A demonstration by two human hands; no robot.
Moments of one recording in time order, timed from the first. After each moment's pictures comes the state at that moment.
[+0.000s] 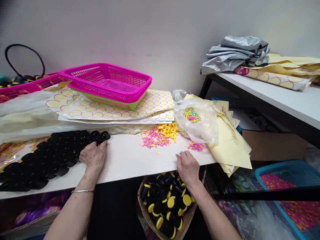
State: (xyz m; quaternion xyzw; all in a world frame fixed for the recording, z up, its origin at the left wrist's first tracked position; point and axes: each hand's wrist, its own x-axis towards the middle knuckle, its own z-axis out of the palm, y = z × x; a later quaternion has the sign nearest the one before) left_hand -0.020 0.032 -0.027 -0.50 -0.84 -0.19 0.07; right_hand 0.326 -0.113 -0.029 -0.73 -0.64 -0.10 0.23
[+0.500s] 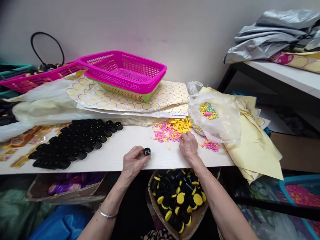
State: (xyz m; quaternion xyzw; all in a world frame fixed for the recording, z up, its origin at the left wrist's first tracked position) left_hand 0.065 -0.060 -0.043 -0.69 -0.55 -0.42 -0.22; right_hand 0.315 -0.025 -0.041 -0.71 -0.65 0.01 0.28
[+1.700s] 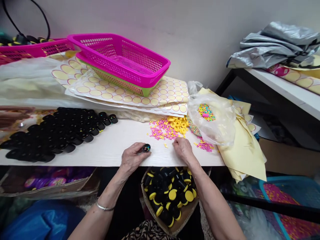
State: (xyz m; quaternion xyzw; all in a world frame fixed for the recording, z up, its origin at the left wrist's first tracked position) left_hand 0.073 -0.056 -0.046 -0.69 -0.52 -0.39 -0.32; right_hand 0.309 -0.032 -0.025 -0.73 -0.65 0.18 0.14
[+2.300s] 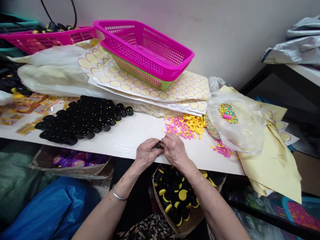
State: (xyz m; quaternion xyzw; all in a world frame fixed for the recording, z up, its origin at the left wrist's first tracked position) left_hand 0.073 -0.061 -0.043 -0.71 -0.53 -0.36 -0.28; right_hand 0.221 -0.046 -0.005 -0.50 -0.84 0.11 0.20
